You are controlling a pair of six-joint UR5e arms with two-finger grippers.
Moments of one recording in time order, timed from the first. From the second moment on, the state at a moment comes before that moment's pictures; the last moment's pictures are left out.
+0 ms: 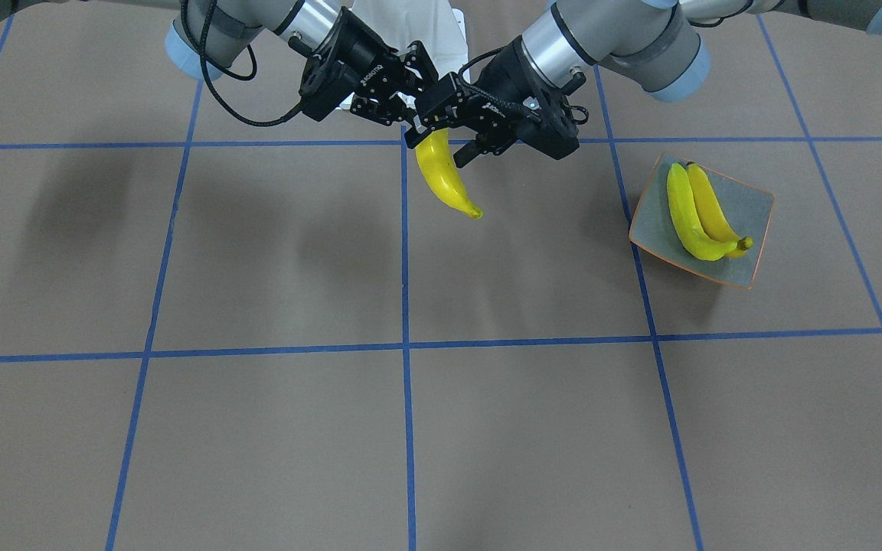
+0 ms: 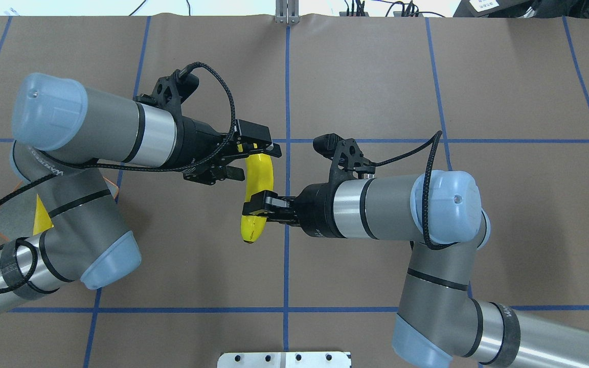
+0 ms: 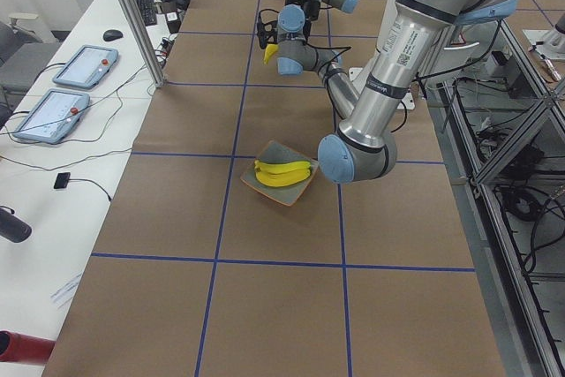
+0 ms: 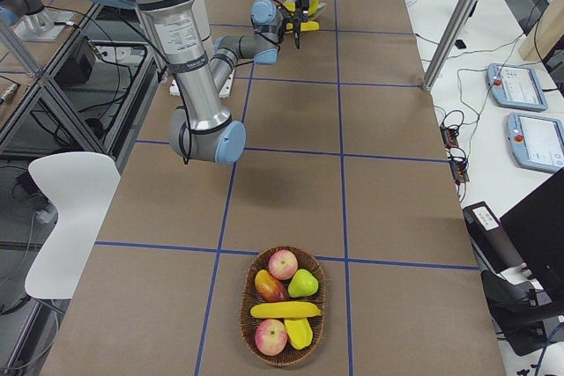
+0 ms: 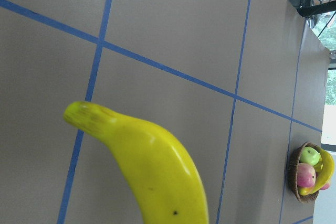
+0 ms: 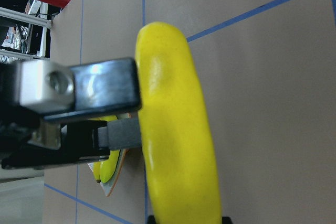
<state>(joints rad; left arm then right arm) -0.63 -2.10 -1.83 -2.32 -2.06 -1.71 0.40 -1.06 1.87 -0.77 1.79 1.61</state>
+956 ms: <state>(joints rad) -0.63 -2.10 -1.82 -2.32 -2.06 -1.71 0.41 -1.09 1.91 -0.77 1.78 1.61</state>
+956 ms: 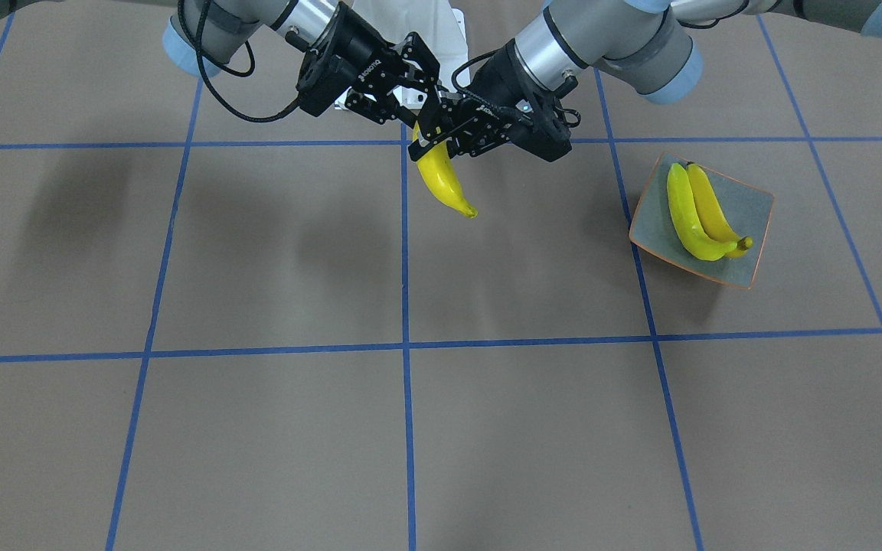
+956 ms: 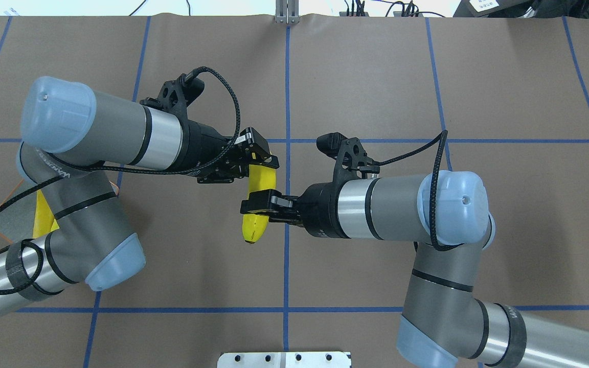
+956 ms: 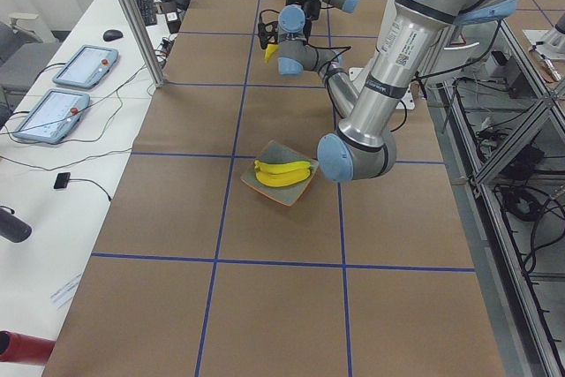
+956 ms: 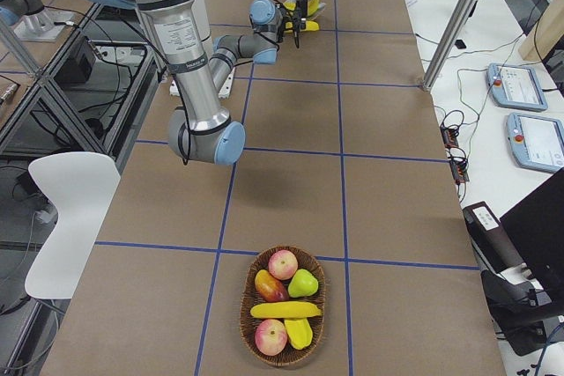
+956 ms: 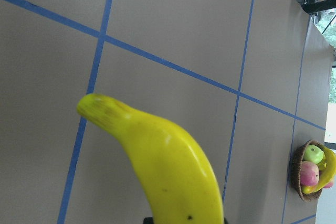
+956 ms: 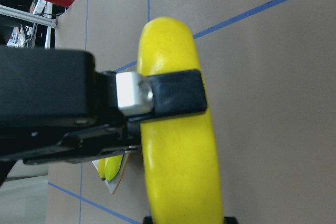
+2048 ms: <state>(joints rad) -0.65 -2.09 -2.04 -1.24 -1.93 -1.11 0.52 -1.37 2.04 -0.77 1.75 1.60</state>
